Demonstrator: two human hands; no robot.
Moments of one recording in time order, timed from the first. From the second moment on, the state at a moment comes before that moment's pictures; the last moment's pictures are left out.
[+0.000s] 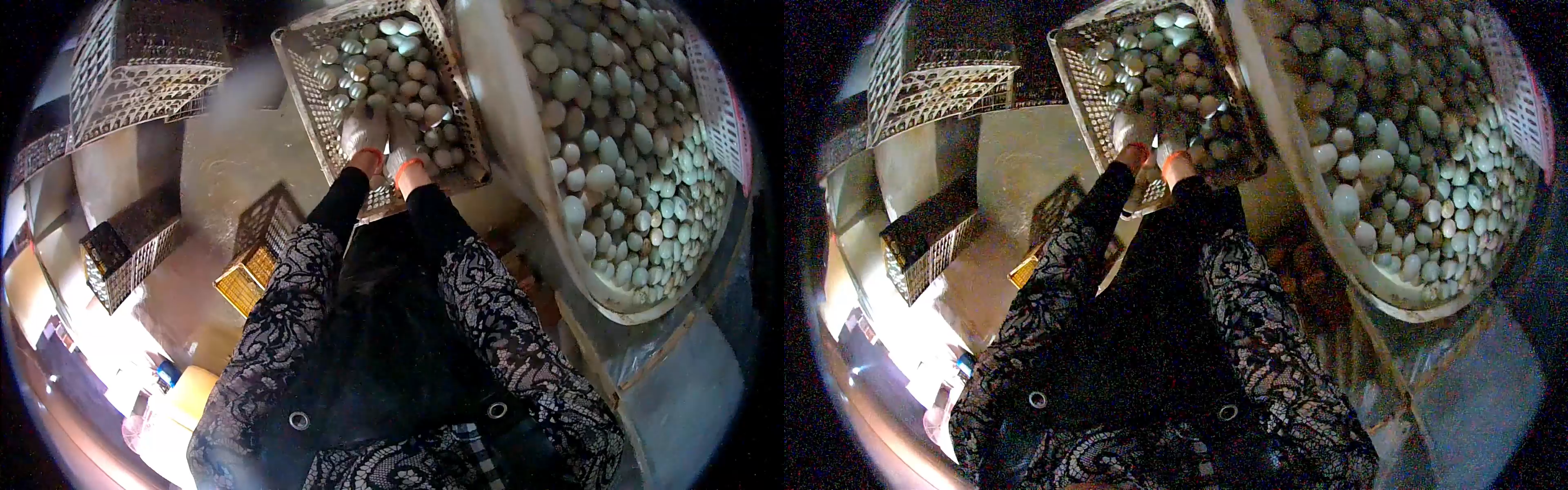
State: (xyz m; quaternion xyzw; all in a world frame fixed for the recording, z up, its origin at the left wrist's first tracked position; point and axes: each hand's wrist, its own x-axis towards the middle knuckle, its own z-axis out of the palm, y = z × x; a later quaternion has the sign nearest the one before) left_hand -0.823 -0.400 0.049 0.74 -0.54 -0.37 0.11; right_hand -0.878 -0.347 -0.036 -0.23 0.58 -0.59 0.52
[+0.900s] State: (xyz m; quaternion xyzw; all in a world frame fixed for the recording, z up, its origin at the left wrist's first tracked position) left_hand -1.010 -0.355 0.276 0.35 -0.76 -0.53 0.13; right_hand -1.163 -0.168 0.265 -0.30 0.80 -0.45 0.27
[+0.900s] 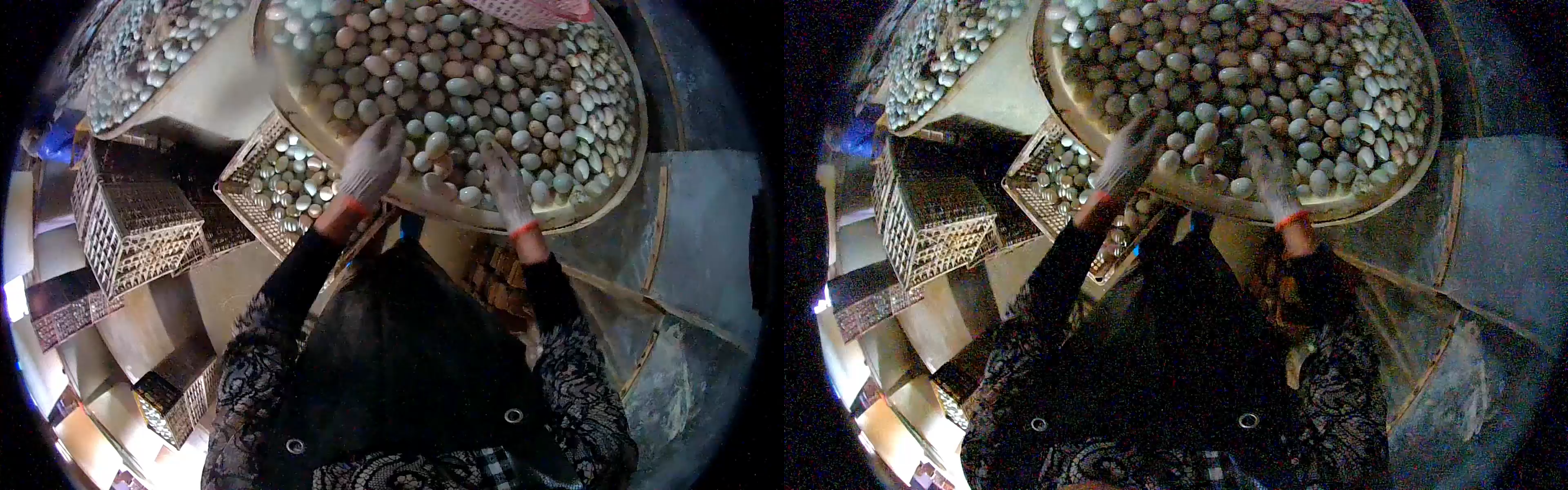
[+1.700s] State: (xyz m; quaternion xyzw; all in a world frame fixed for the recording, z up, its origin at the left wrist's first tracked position) left_hand -1.104 -0.340 0.208 0.48 -0.60 -0.63 0.10; right_hand -1.179 -0.256 0.150 -0.44 0.78 -0.43 0.14
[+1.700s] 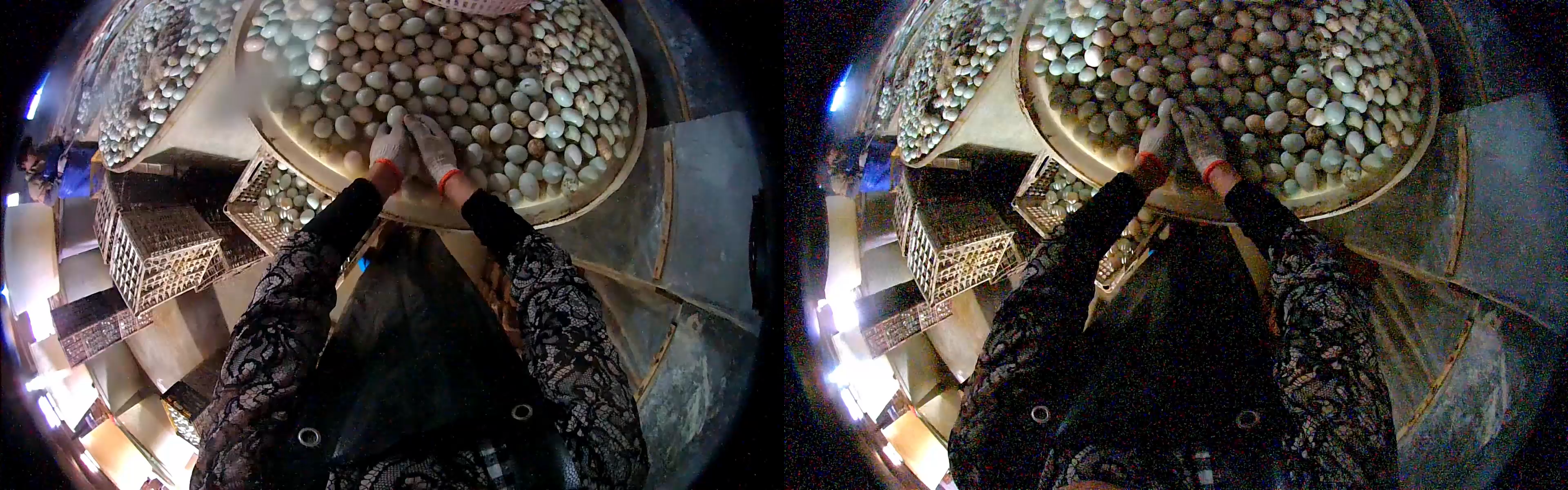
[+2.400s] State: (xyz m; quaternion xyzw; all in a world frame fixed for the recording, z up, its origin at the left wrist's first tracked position) left_hand -1.096 -0.325 0.252 0.32 -0.72 -0.57 0.25; right_hand -1.181 -0.253 0.217 -0.46 0.80 -0.39 0.05
